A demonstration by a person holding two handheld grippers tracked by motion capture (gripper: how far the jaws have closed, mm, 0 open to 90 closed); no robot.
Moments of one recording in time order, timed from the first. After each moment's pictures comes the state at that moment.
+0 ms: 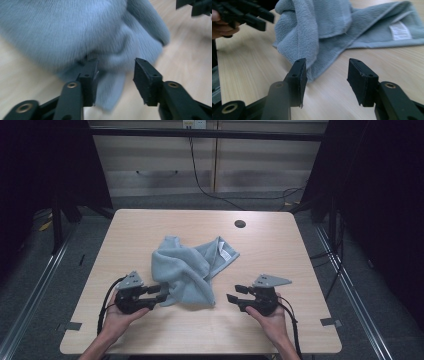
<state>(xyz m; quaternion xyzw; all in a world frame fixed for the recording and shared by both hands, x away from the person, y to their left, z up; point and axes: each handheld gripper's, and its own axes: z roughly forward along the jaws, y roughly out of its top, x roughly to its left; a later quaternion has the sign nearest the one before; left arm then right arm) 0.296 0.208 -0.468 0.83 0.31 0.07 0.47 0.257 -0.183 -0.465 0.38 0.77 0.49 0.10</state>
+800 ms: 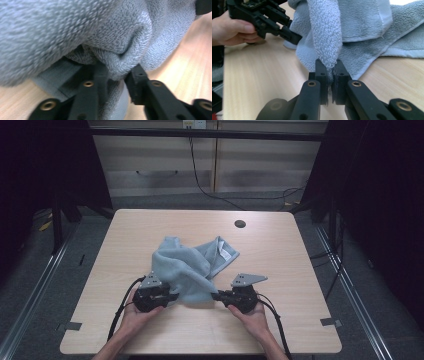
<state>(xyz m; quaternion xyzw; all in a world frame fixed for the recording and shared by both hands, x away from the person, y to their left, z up) 0.307 0.174 -0.499 0.84 0.30 0.07 0.44 0.273 -0.141 -0.480 0.34 0.80 0.49 0.07</state>
